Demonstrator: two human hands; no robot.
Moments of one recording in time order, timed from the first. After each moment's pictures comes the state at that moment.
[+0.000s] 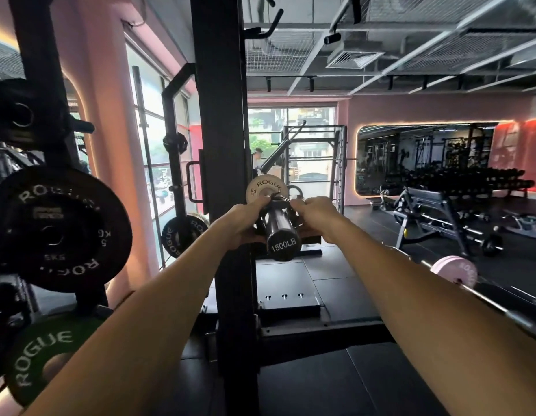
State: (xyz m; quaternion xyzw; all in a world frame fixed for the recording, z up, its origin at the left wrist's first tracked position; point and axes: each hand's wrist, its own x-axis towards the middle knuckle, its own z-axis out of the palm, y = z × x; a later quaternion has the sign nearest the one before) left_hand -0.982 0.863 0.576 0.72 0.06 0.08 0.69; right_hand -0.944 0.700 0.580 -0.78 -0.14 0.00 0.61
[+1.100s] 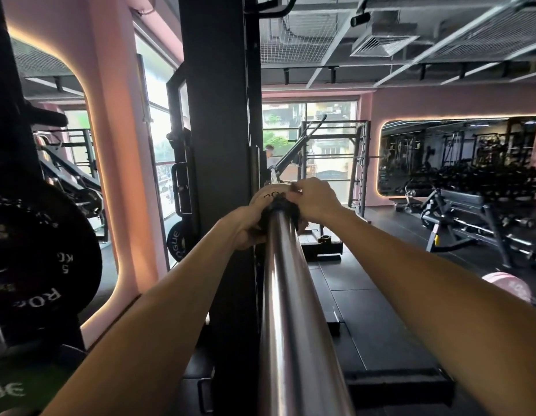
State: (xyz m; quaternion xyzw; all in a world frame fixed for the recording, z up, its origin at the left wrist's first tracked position) left_hand -0.774 0.929 0.581 0.68 0.14 0.07 0.72; right_hand -0.724 0.789 0.607 -0.90 -0.26 -0.19 0.30
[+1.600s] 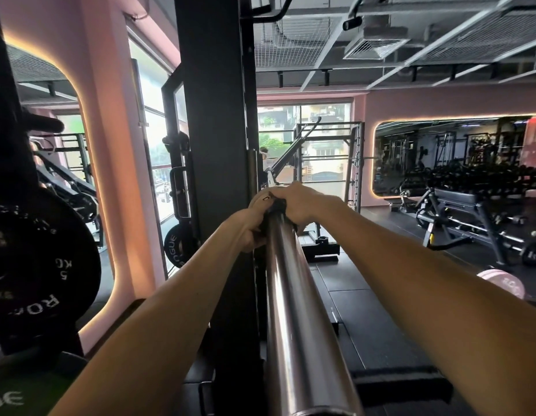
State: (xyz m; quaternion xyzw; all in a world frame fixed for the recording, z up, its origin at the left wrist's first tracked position) left_hand -0.770 0.924 0.586 0.65 0.16 0.04 0.74; right_hand -0.734 0.797 0.624 -0.92 -0.35 -0.12 0.13
